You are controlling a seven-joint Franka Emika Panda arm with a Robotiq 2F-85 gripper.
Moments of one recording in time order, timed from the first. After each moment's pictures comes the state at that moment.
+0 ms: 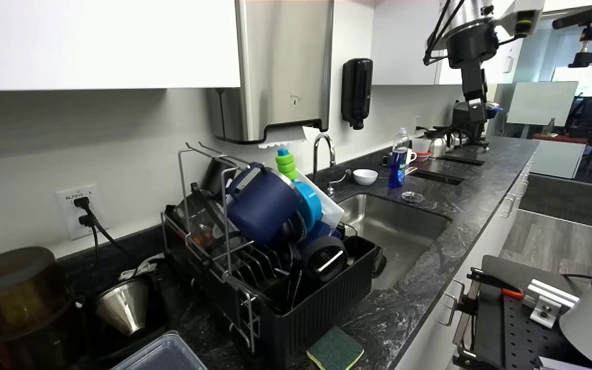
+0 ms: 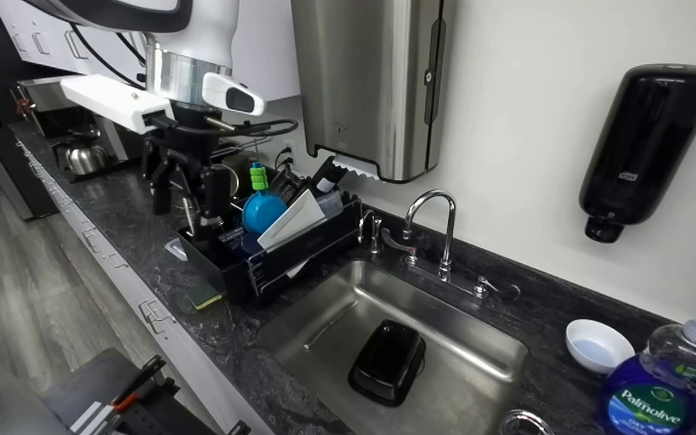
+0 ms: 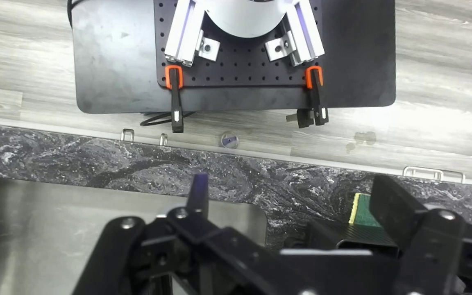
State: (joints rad) arm -0.04 -0.66 -0.17 -2.47 -0.02 1.51 -0.17
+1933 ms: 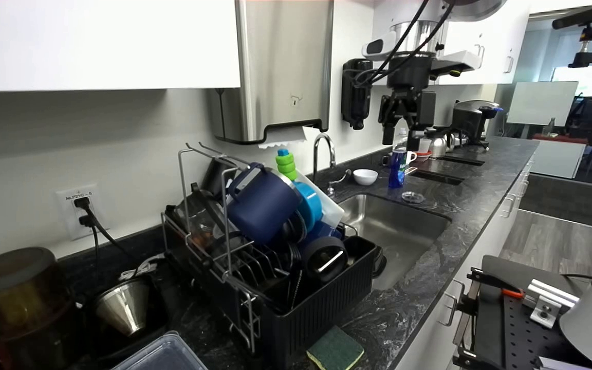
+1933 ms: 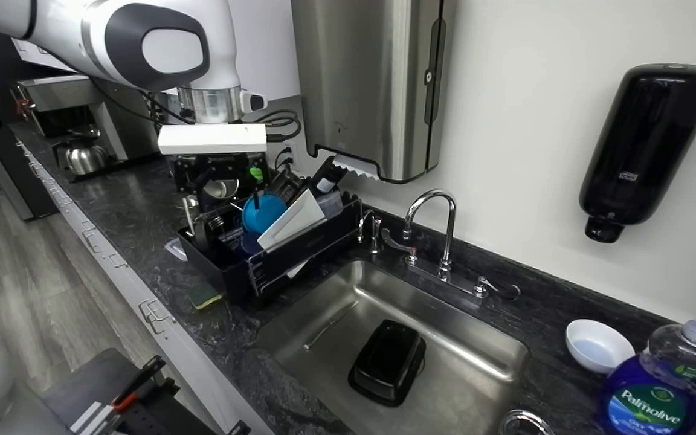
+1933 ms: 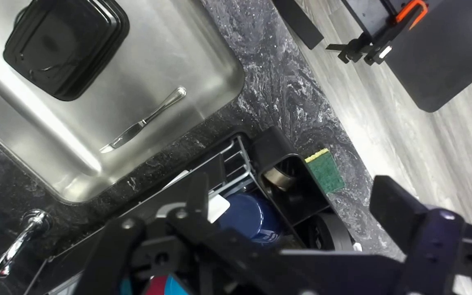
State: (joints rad) arm 0.14 -0.51 -0.15 -2.52 0.02 2.01 -0.82
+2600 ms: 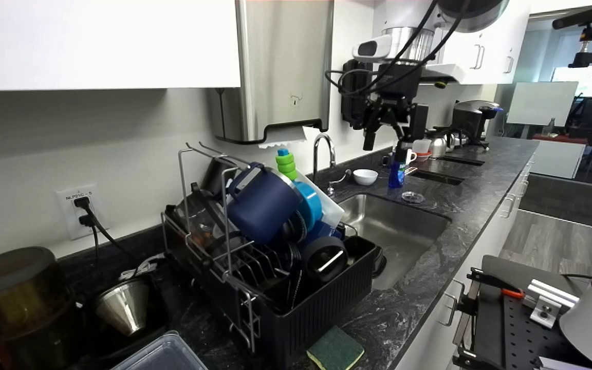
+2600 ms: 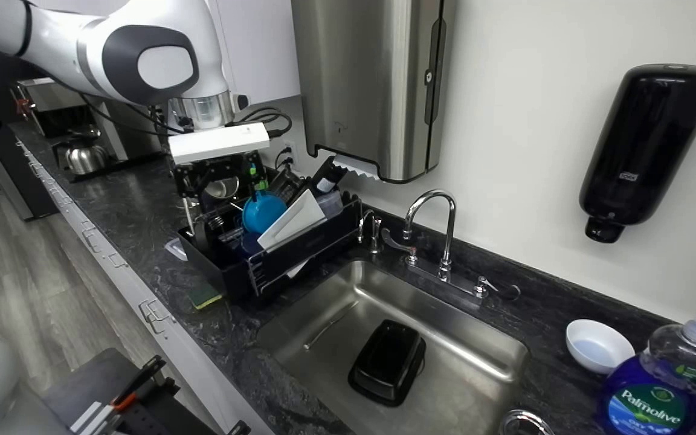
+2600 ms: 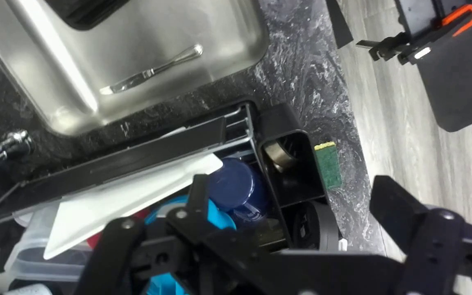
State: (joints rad) arm 0.19 -0.49 -0.12 -2.56 0.02 2.17 -0.98
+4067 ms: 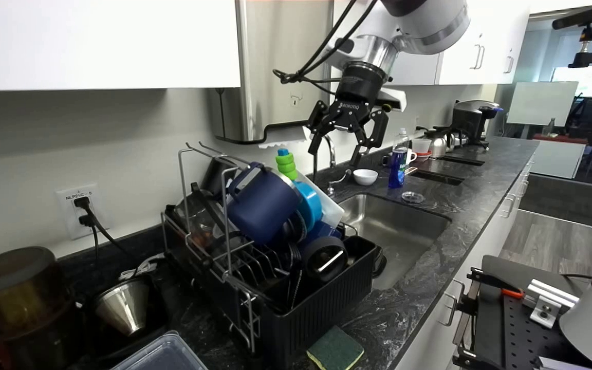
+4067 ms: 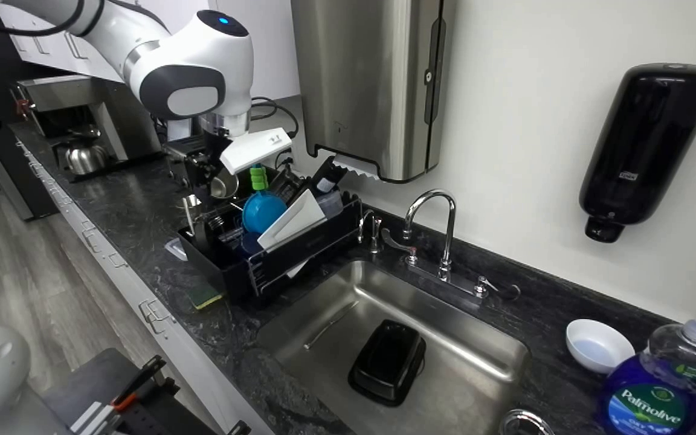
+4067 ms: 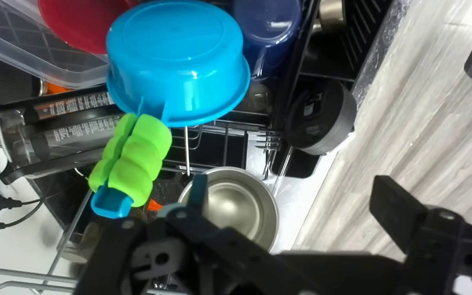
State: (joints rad) arm 0.30 -0.29 -0.18 -2.45 0.53 2.30 -1.72
